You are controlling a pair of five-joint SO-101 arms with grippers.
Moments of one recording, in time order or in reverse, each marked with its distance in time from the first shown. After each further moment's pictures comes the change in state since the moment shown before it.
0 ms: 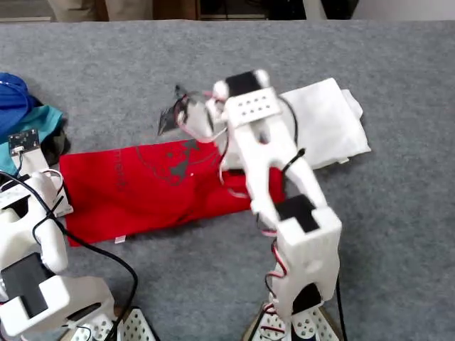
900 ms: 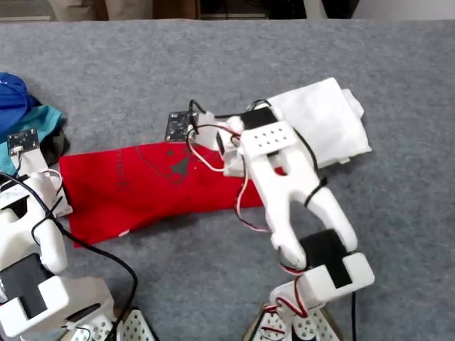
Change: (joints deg) left arm 0.0 0.0 0.0 0.0 0.0; right arm 2.7 -17.6 28.7 -30.0 -4.0
